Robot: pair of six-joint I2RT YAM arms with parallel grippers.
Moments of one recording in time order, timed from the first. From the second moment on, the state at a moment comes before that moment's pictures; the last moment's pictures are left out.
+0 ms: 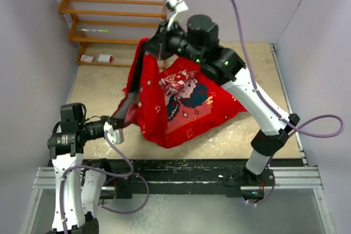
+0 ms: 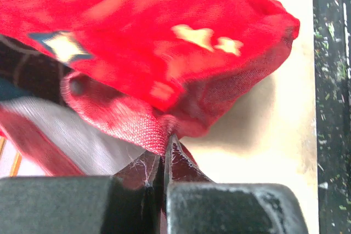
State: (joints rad) left arm 0.15 0.63 0.88 -1.11 1.17 1.46; right arm 0.88 1.74 2.22 -0.55 -0.10 0.39
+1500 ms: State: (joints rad) left arm 0.13 0.80 0.97 -0.34 0.97 0.49; right arm 0.95 1.51 1.62 -0.35 -0.21 0.44
